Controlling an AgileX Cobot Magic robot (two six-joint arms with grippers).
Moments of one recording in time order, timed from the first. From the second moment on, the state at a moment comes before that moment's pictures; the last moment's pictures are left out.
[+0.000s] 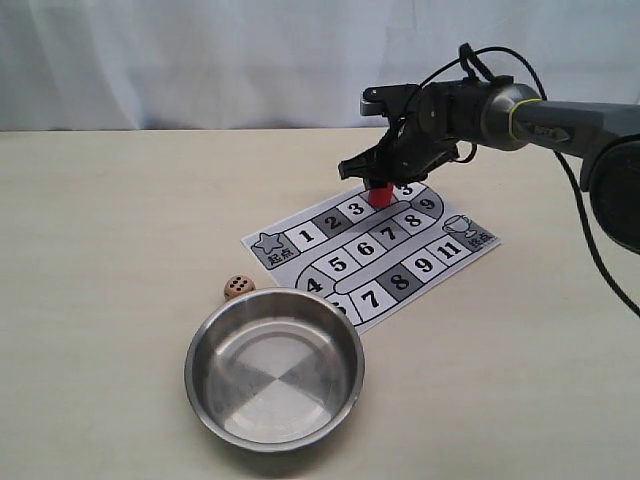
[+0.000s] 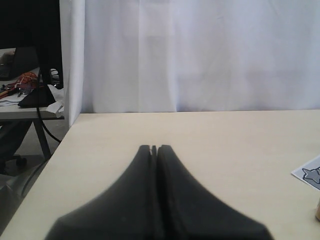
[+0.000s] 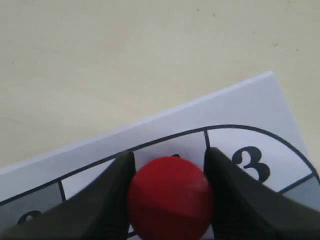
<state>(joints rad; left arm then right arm) 0.02 0.00 0.01 0.09 0.15 -0.05 0.27 2.42 -1.92 0.04 0.56 0.01</state>
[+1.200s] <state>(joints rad) 0.02 0.00 0.01 0.09 0.15 -0.05 0.20 2.40 -1.92 -0.01 0.57 0.00</state>
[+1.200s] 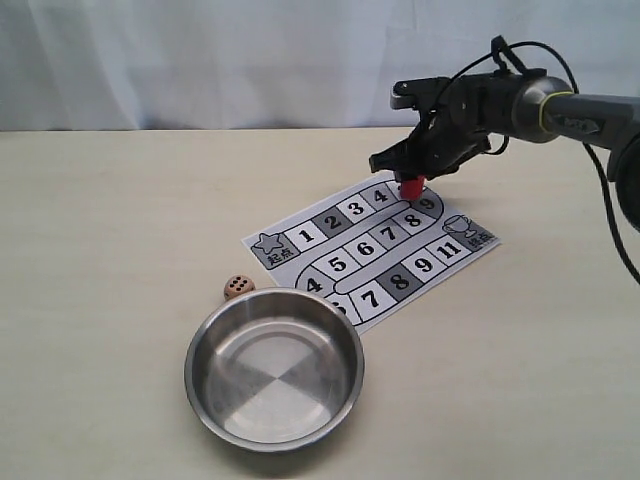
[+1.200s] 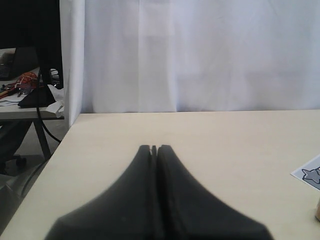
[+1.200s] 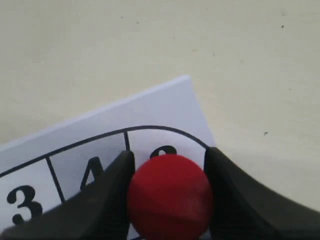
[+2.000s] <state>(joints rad) 0.02 0.00 0.01 0.09 0.15 -0.05 0.20 2.41 -1.91 -0.09 0.64 0.04</state>
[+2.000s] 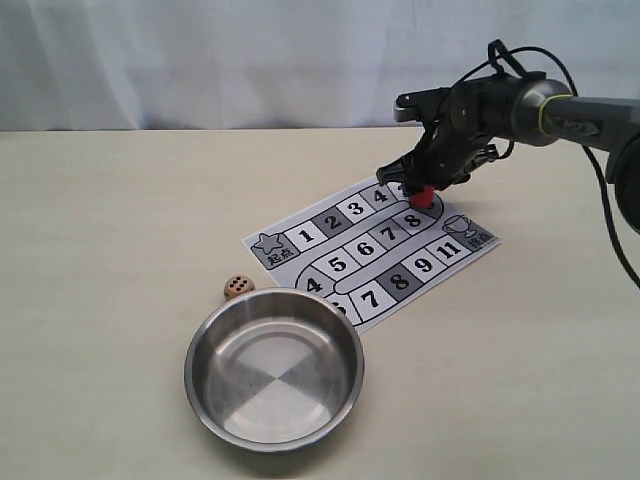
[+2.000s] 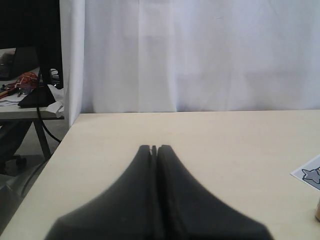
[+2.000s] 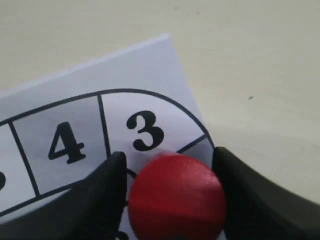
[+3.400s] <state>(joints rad) 0.02 0.00 0.01 0.09 0.15 -0.05 0.10 2.03 -1.44 0.11 1.08 -0.13</state>
